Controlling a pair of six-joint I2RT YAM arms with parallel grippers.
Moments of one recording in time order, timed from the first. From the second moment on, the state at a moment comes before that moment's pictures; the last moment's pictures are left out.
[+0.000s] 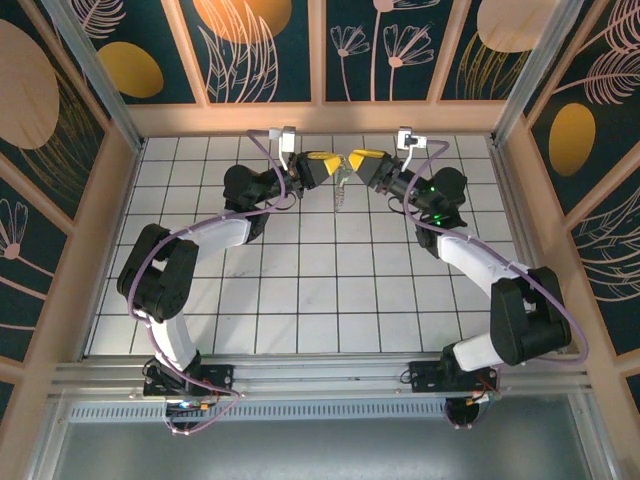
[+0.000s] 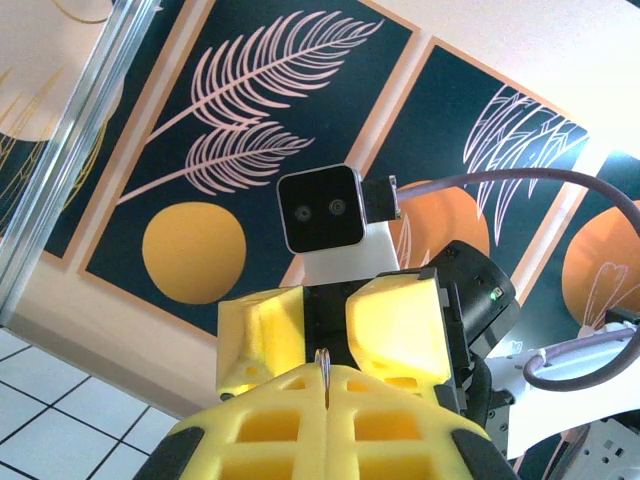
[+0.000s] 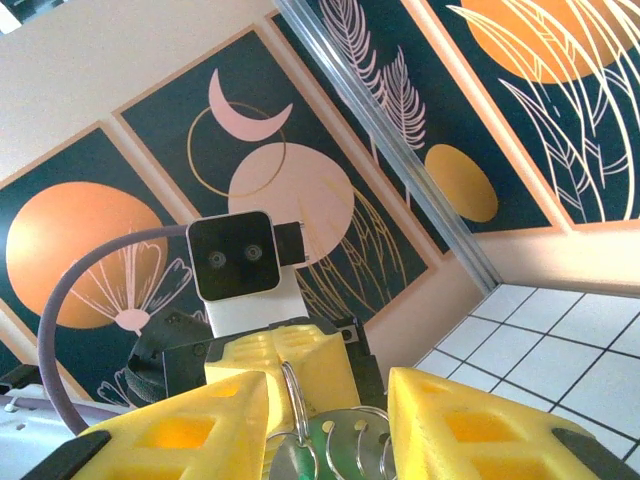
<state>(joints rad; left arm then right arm) -0.50 1.82 1.12 1.25 0.85 -0.95 0.34 1.44 0.86 0.96 -0.76 0.90</state>
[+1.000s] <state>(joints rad) -0.51 1.83 1.12 1.25 0.83 -0.95 0.37 1.49 0.87 1.00 -0.77 0.92</state>
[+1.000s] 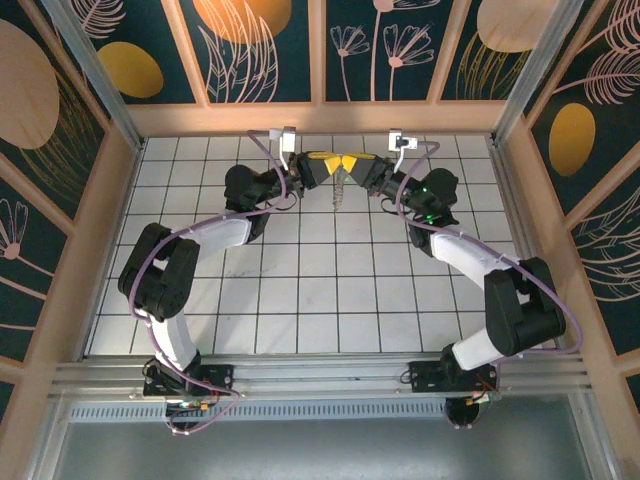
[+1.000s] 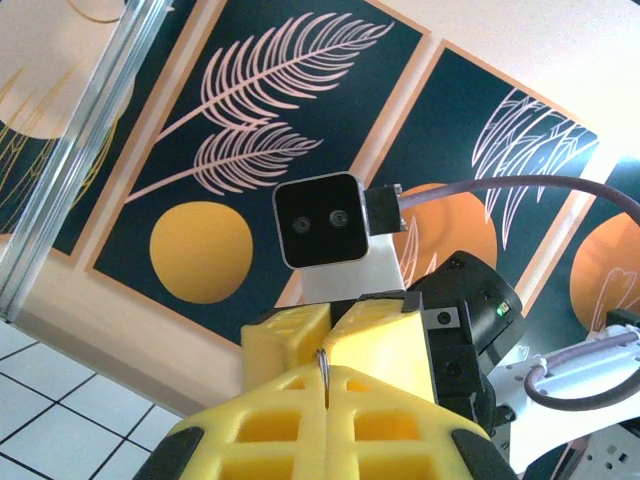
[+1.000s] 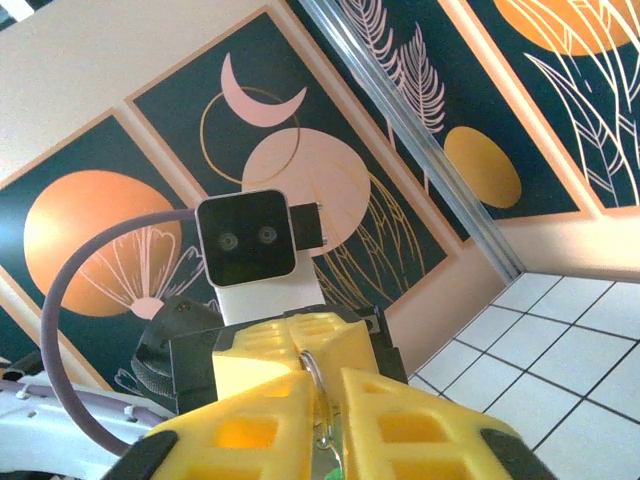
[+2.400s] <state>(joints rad) -0.41 1.79 1.38 0.55 0.95 -0.45 0.24 1.61 1.12 0.57 -1.00 0.62</state>
